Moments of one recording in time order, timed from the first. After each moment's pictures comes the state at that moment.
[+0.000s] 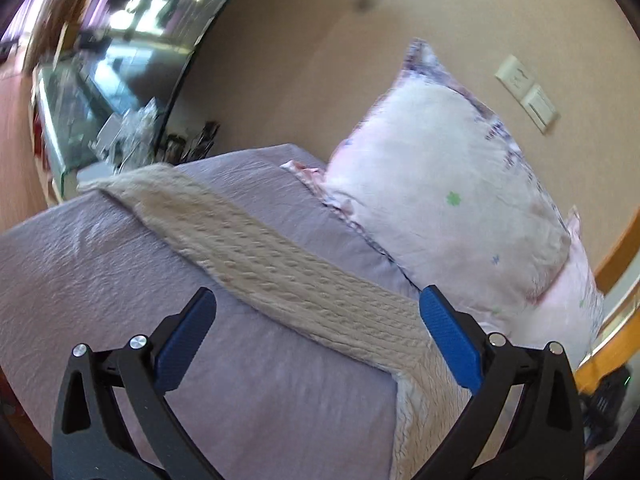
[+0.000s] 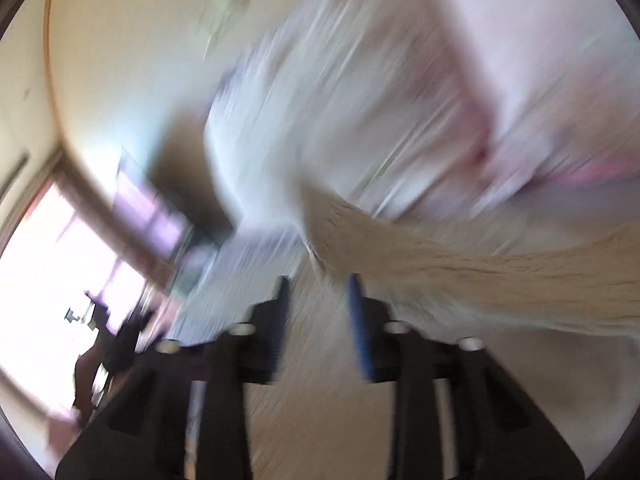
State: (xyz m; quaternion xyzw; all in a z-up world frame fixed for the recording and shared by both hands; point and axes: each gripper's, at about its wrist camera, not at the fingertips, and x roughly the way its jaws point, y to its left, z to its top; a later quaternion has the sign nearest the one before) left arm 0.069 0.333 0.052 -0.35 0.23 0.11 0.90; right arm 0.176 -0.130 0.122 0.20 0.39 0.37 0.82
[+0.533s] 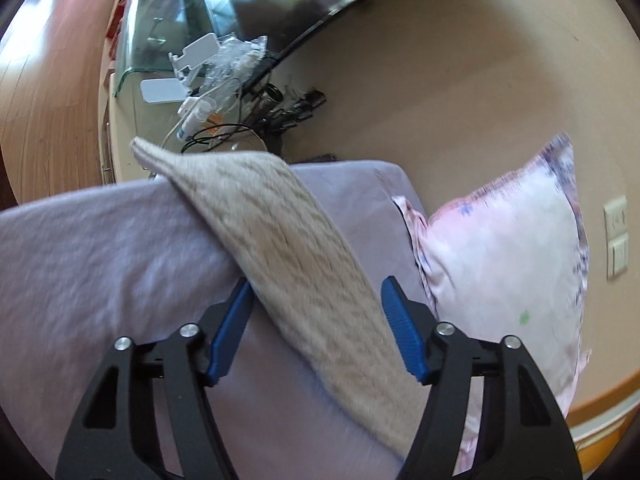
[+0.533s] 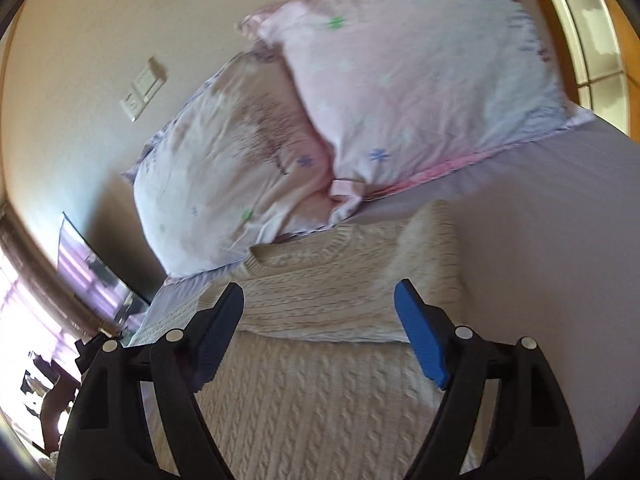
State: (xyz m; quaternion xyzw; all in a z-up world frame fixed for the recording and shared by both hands) left arm 0.098 0.457 -0.005 -0.53 0.24 0.19 0.79; right arm 0.119 -0.305 0.099 0.26 0.32 0.16 0.90
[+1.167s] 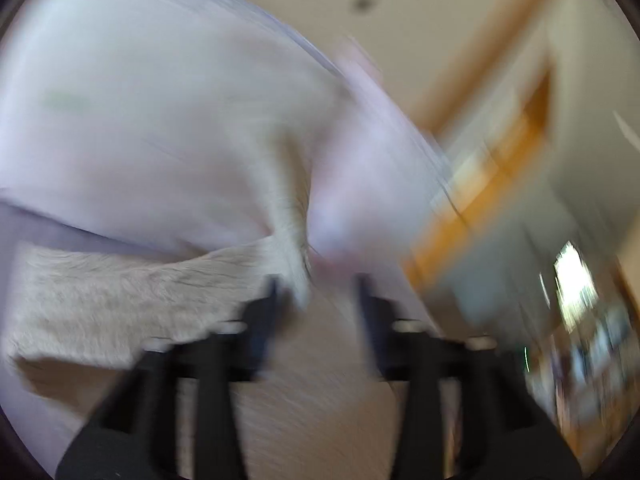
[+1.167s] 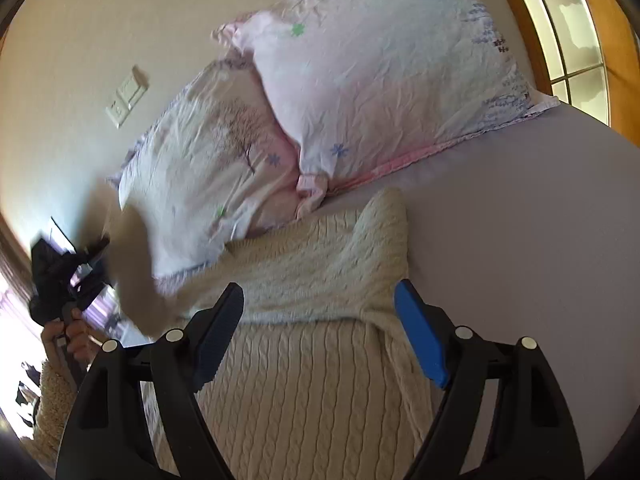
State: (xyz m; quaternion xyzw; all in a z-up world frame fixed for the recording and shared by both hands) left arm 0.189 0.057 0.126 -0.19 0.33 -0.35 0.86; right arm 0.098 -0.321 0.082 0.25 0.33 0.15 0.90
